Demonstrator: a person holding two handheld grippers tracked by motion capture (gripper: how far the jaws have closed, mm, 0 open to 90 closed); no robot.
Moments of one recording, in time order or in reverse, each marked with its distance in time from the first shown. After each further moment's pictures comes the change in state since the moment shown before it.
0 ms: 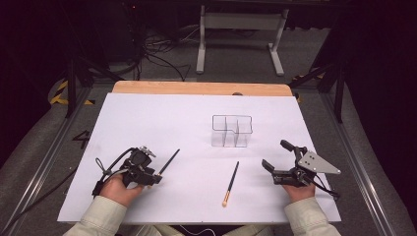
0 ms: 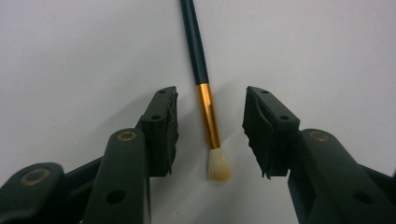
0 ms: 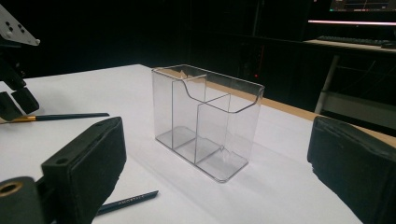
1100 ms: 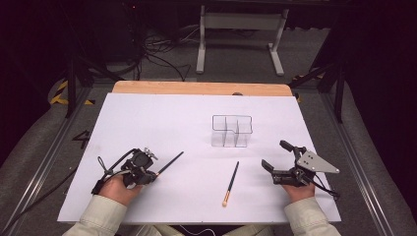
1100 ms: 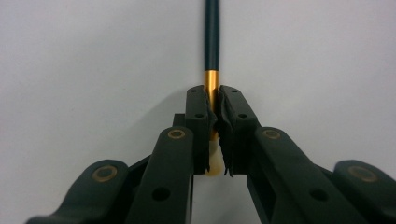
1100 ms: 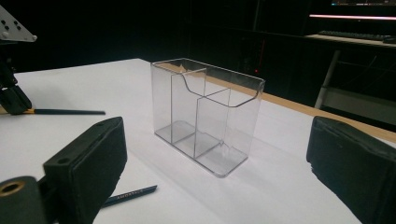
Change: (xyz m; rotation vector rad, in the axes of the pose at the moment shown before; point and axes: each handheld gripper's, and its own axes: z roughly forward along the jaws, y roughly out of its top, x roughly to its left) left arm -0.004 0.001 0.002 0.062 0.082 0.038; right arm -0.001 -0.001 0.001 0.021 -0.002 -0.001
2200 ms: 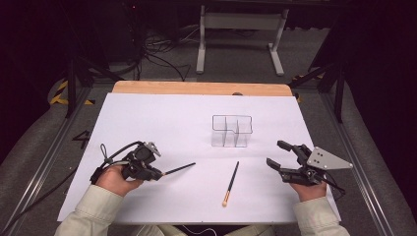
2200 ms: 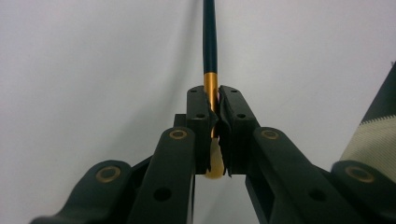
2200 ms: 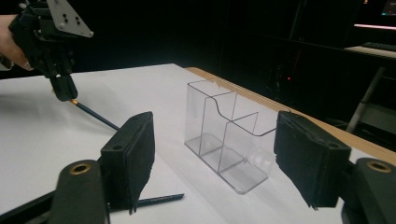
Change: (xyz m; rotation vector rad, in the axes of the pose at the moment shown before) left arm -0.004 0.022 -0.030 -0.013 -0.169 0.205; right arm -0.004 0.034 -0.018 0.011 0.159 -0.056
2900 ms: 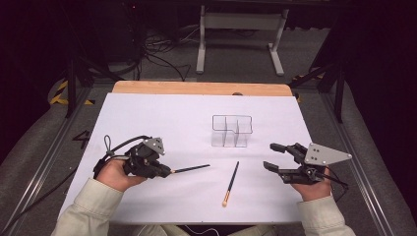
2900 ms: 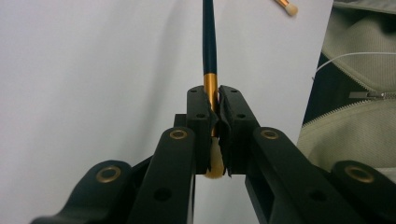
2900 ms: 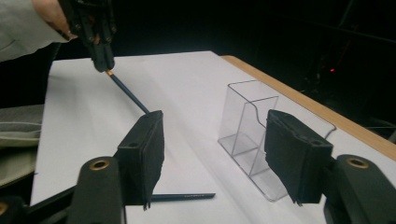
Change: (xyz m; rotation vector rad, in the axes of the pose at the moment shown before) left arm -0.021 0.020 -0.028 -0.100 -0.084 0.224; right arm 0.005 0.031 0.005 0.094 0.170 -0.046
